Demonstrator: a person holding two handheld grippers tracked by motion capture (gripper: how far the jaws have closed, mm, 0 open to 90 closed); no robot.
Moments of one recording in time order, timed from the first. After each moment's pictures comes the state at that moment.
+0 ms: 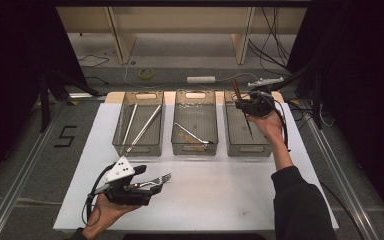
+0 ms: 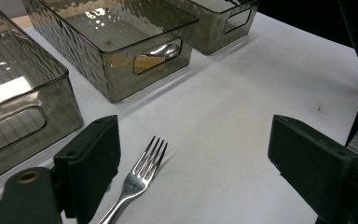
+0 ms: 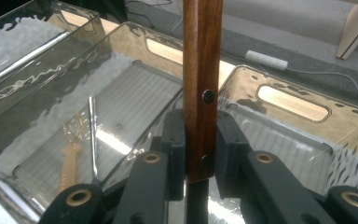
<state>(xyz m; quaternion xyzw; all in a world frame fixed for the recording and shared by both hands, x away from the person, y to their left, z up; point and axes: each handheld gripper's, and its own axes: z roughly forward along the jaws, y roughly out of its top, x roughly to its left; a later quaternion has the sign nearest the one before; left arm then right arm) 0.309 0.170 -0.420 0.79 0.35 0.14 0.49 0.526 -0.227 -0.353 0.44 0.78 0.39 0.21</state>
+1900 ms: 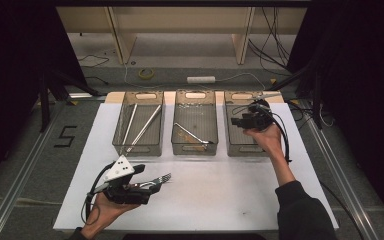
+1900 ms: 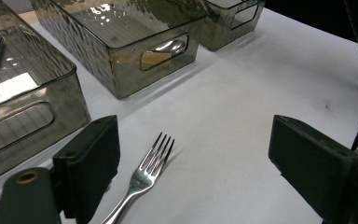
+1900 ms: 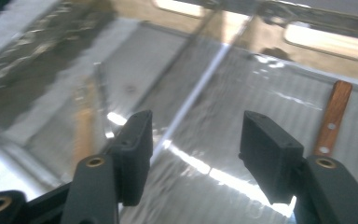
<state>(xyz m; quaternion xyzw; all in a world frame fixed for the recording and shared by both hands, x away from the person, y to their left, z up) 0.313 0.173 -0.420 0.79 0.35 0.14 0.48 0.509 -0.230 -0.389 0.47 0.78 0.38 0.15</state>
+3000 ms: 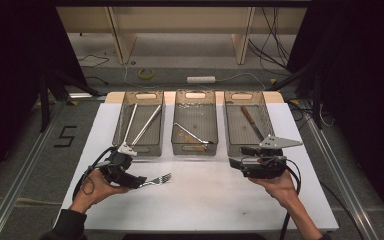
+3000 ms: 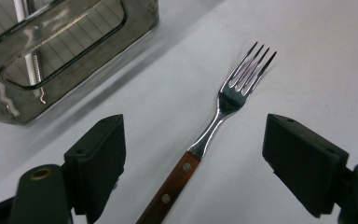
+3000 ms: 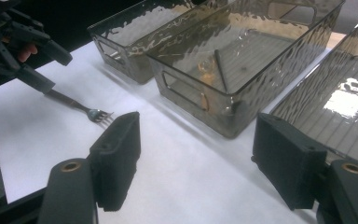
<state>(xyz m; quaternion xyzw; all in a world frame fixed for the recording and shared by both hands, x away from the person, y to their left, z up) 0.372 0.192 -0.425 0.87 0.41 0.09 0.26 0.367 -0.237 -0.401 0.35 0.79 0.49 0.12</state>
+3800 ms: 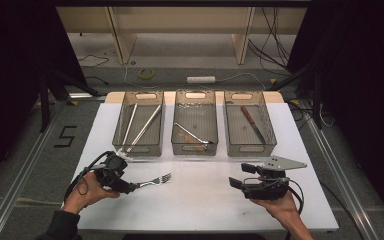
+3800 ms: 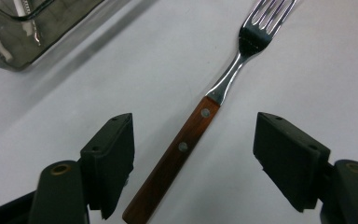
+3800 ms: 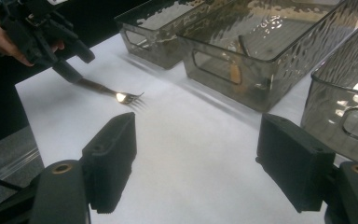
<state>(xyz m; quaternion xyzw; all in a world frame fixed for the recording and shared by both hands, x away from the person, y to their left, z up) 0.369 0.207 -0.437 0.89 0.41 0.07 0.18 0.324 -0.238 -0.420 0.35 0.78 0.51 0.10</state>
